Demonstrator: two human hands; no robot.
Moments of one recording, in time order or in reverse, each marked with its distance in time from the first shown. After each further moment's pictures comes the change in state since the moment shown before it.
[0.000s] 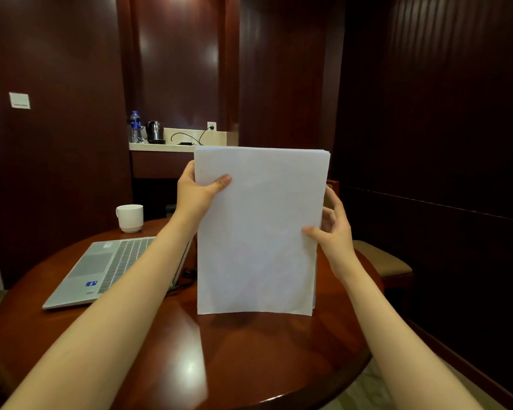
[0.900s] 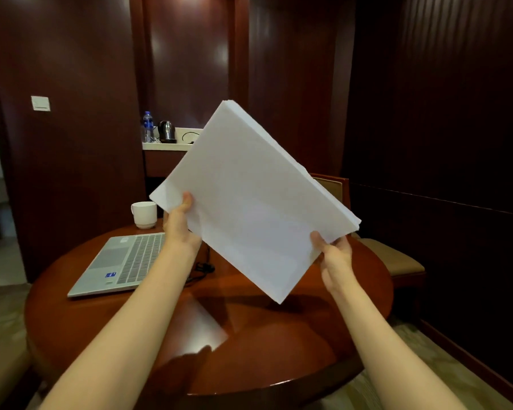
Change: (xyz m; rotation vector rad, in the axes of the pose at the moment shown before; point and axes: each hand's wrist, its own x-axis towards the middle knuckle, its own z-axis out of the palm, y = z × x) left_hand -0.021 -0.030 -0.042 -0.653 0.276 -0.442; right_hand -0.025 0.028 0.019 0.468 0.240 0.371
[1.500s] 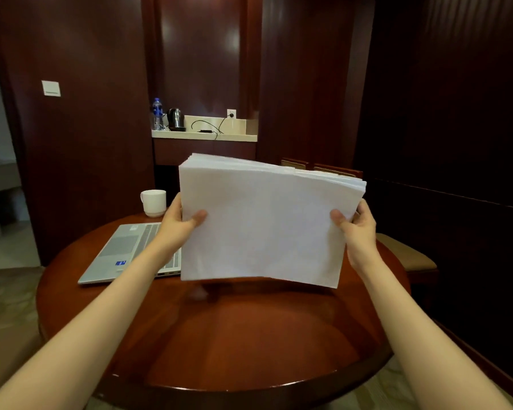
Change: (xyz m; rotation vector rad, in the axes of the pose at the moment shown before) left_hand 0.004 0.014 -0.049 0.932 -0.242 0.291; right_hand 0.026 -0.018 0.002 -0.340 -0.098 -0.220
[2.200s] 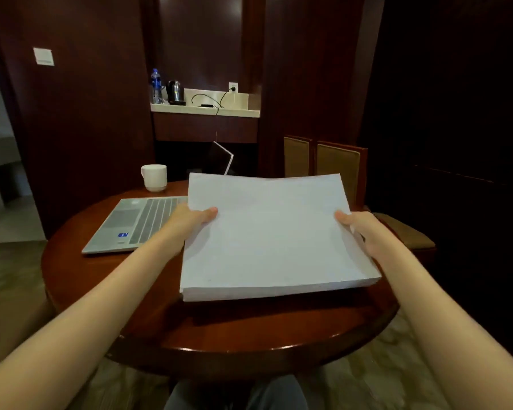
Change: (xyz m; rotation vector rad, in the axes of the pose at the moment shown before) left_hand -0.033 0.003 0.021 0.119 0.021 -0.402; right_hand 0.005 0.013 -0.018 -0.498 -0.019 0.696
